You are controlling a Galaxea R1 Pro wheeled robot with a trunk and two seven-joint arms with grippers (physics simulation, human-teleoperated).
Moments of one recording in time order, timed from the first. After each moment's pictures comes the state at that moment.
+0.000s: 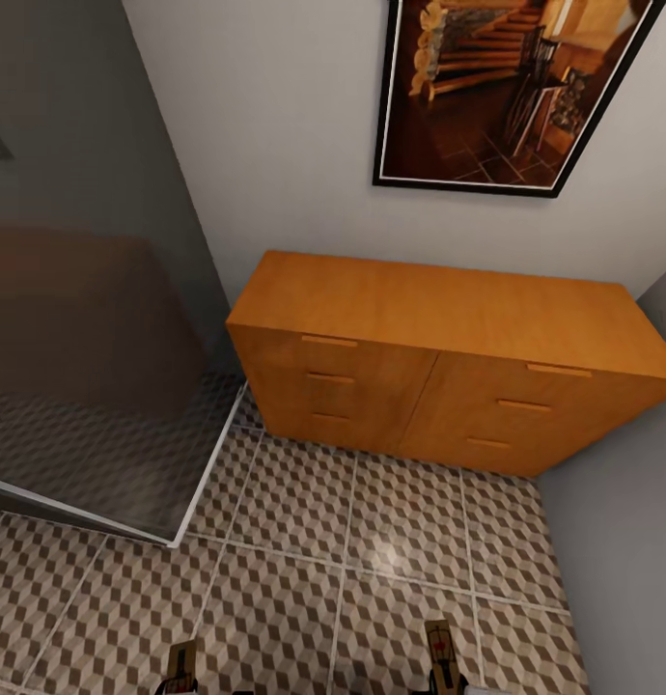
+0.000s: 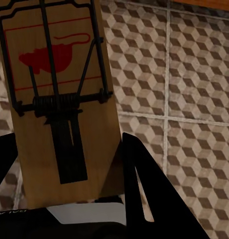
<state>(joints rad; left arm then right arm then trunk) -0.34 0.03 -0.29 0.07 0.16 -0.89 0.24 -0.28 0.05 0.40 -0.11 -0.30 -0.77 -0.28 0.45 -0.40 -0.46</state>
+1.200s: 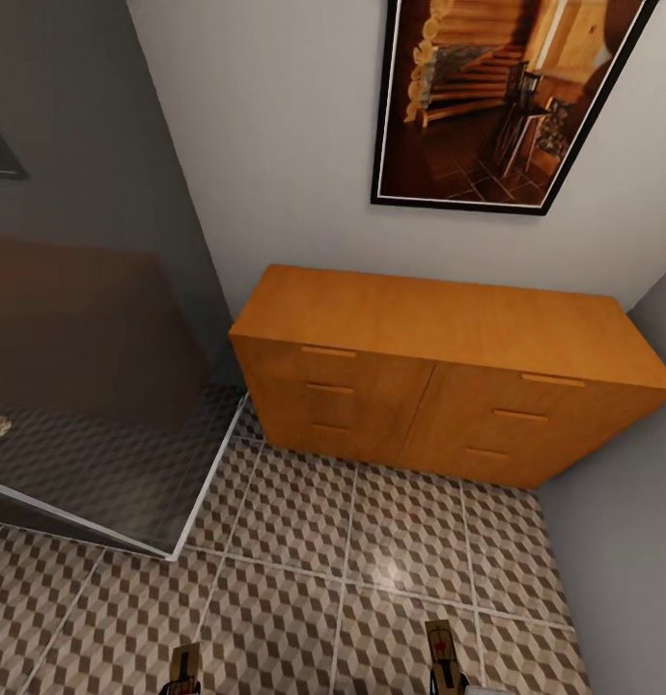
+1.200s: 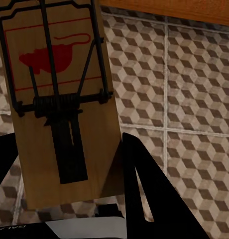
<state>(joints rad) -0.34 0.03 -0.29 0.07 0.16 -0.87 0.24 -0.28 0.05 0.40 -0.11 -0.30 -0.77 -0.28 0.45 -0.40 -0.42</state>
